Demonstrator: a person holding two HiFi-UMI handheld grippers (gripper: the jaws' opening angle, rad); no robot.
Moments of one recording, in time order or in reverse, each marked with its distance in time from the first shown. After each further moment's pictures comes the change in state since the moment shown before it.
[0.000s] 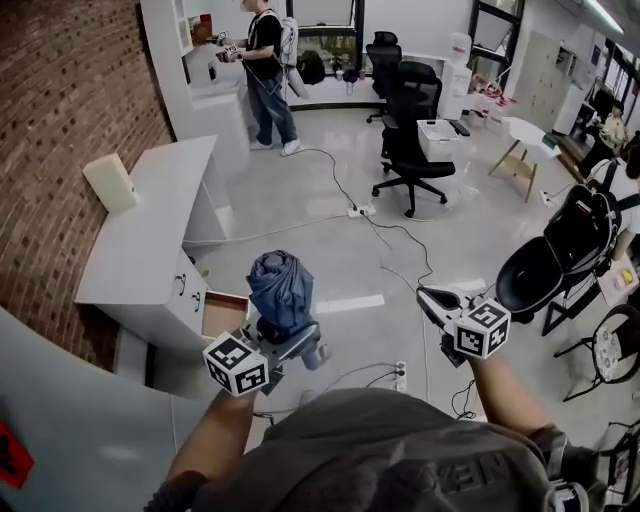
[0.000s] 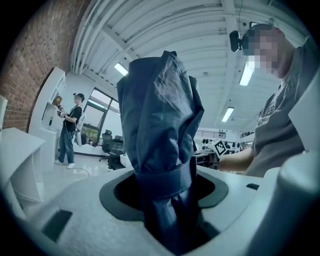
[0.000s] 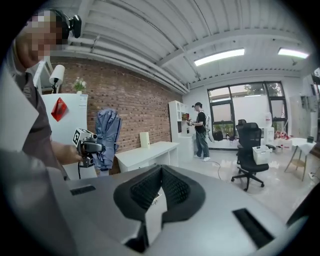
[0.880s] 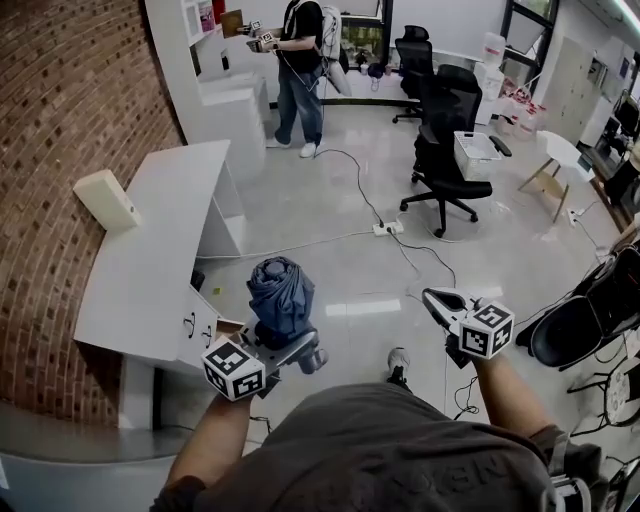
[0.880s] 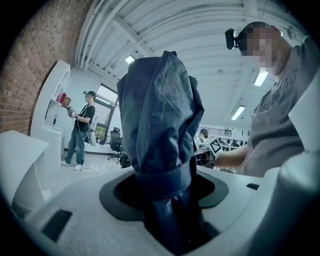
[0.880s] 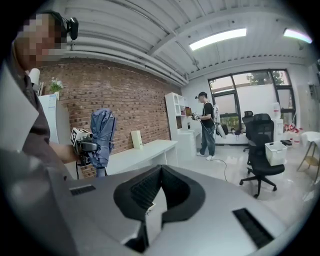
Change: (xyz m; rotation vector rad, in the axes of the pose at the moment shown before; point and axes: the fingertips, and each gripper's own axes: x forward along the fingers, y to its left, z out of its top) left arm 0.072 0.260 0.044 -0.022 0.042 0.041; right arm 0.245 -0.150 0.062 0.042 0.056 0.047
